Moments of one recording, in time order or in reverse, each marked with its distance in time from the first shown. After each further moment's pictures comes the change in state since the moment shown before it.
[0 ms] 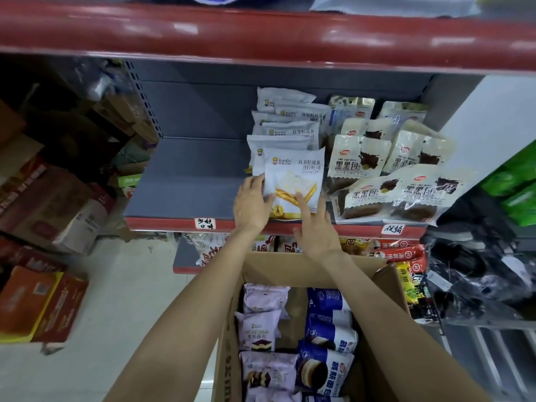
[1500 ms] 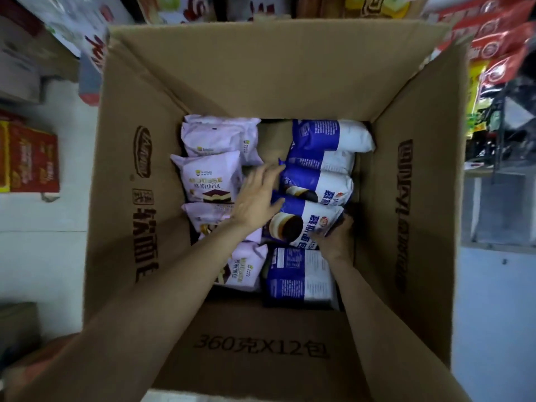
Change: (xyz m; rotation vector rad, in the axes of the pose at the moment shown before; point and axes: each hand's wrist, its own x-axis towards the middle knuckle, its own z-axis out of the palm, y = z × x) left_hand -0.265 -0.130 0.299 0.193 -0.582 0.147; right_hand -0.216 0.223 0.356 0.914 -0.271 0.878
